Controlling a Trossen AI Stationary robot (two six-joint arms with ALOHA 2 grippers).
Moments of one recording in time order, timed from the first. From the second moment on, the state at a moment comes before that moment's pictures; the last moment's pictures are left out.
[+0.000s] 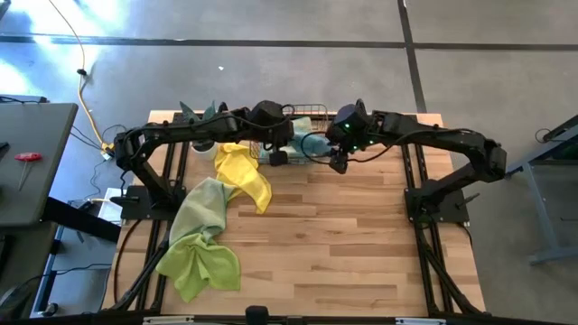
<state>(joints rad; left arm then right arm) 0.48 1.66 1.33 -0.38 0.00 0.35 -0.34 1.41 1.26 -0.75 -0.05 -0.02</state>
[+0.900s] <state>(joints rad) 0.48 1.66 1.33 -0.37 -0.01 0.31 -0.32 1.57 1.26 -0.71 0.14 -0.05</state>
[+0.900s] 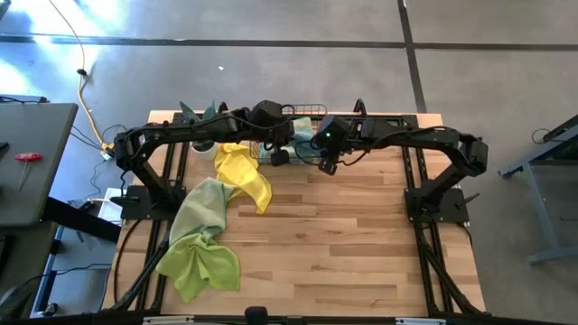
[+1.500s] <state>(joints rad) 0.58 1.56 1.33 -0.41 -0.07 0.42 -0.36 1.60 1.46 -0.69 0.20 -0.21</state>
